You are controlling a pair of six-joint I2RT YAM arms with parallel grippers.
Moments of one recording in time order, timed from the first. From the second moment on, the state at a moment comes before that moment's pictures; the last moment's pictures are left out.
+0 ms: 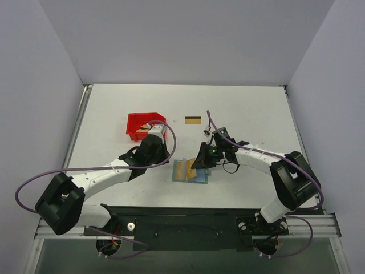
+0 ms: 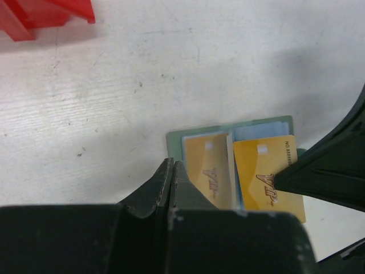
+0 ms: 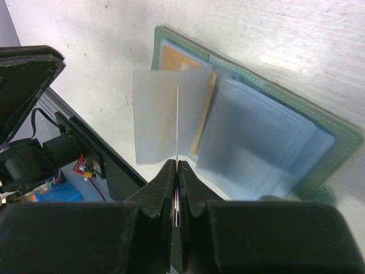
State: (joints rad) left arm -0.73 1.32 0.70 -0.02 -0.16 -0.59; right arm 0.53 1.56 0.75 -0.11 -0.52 0.69
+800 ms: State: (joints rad) left arm -0.82 1.52 0.64 0.05 -0.13 -0.64; right arm 0.57 1.69 0.83 -0.12 -0.42 0.76
